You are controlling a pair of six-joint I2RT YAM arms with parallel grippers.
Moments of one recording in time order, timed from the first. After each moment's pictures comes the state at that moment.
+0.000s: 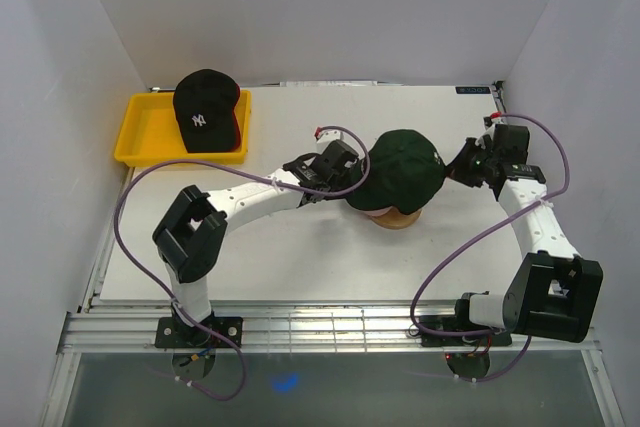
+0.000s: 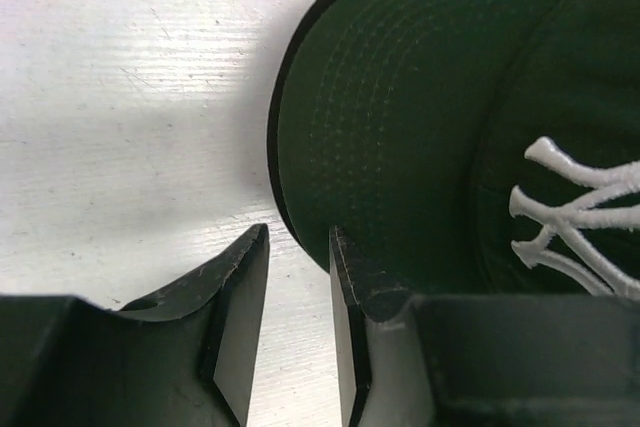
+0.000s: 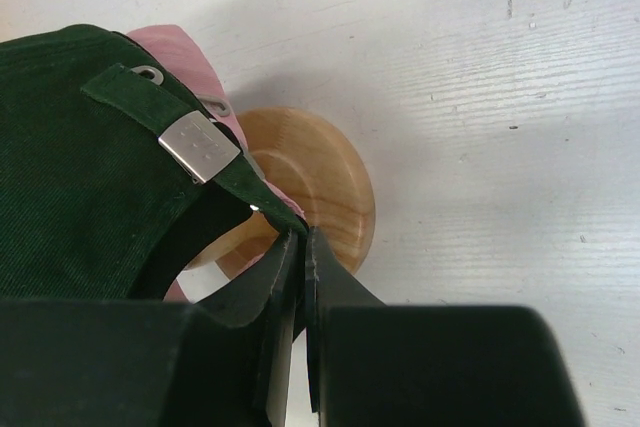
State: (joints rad) left arm -0.86 1.82 1.35 -0.37 -0.29 -0.79; right arm -0.10 1.29 0.95 -0.44 -0.36 0.34
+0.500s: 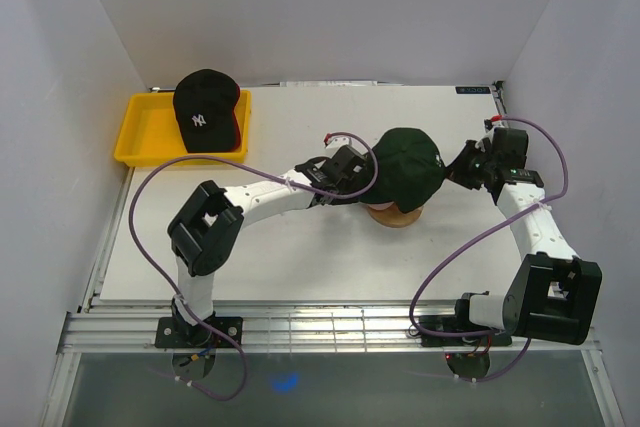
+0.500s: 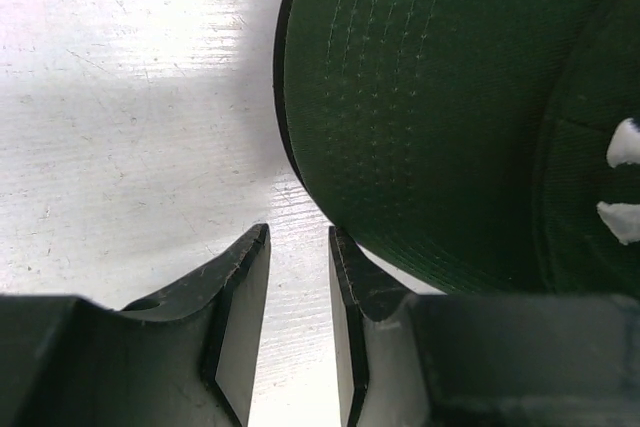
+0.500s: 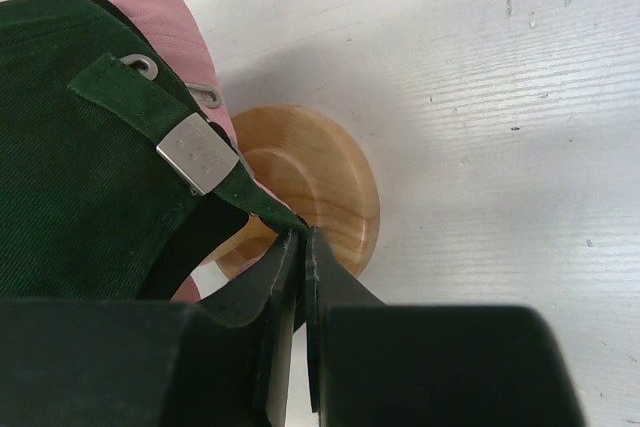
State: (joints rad) left arm -0.88 1.91 1.39 -0.37 -0.27 -0.79; right arm -0.10 1.28 0.90 -0.38 -0.35 0.36
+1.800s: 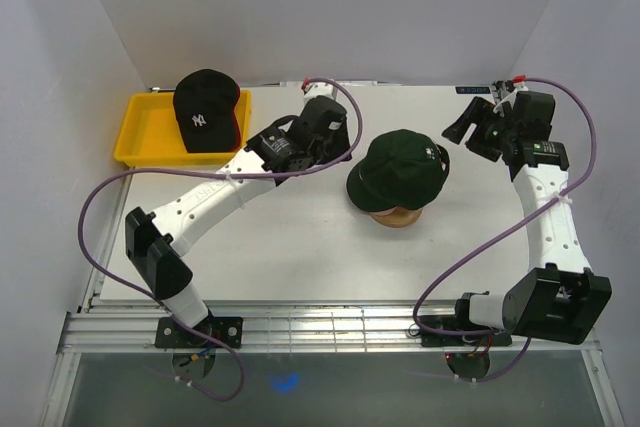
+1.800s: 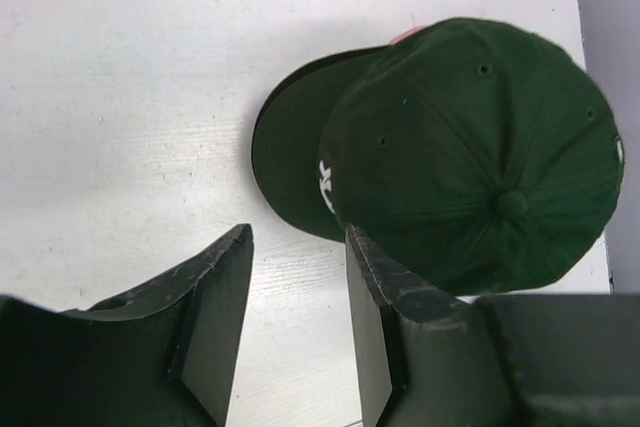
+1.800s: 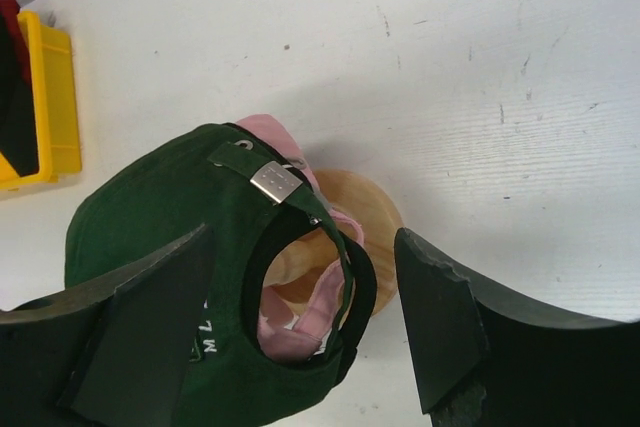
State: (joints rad) left arm -0.86 1.64 1.67 -0.68 -0.35 -0.68; right arm -0.11 1.29 1.24 -0.58 -0.34 0.36
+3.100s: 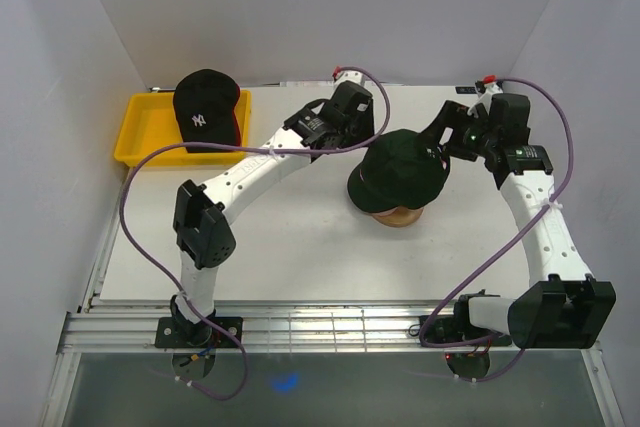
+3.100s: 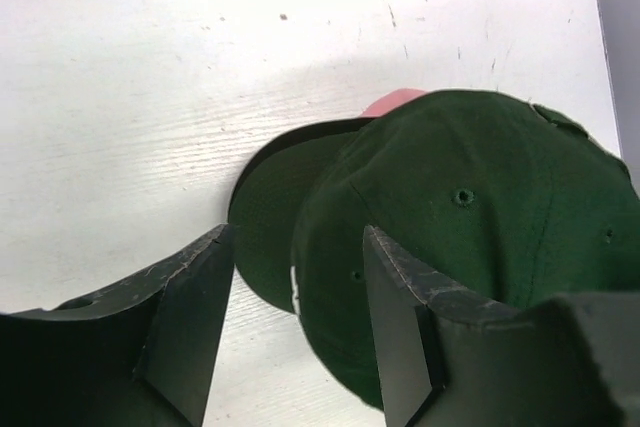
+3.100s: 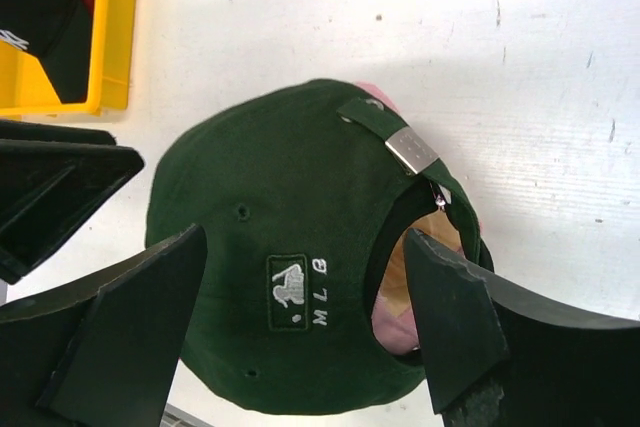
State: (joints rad) left arm -0.82 1.98 1.98 -0.66 -0.28 -0.59; right arm 0.04 1.24 1.19 -0.53 -0.38 0.35
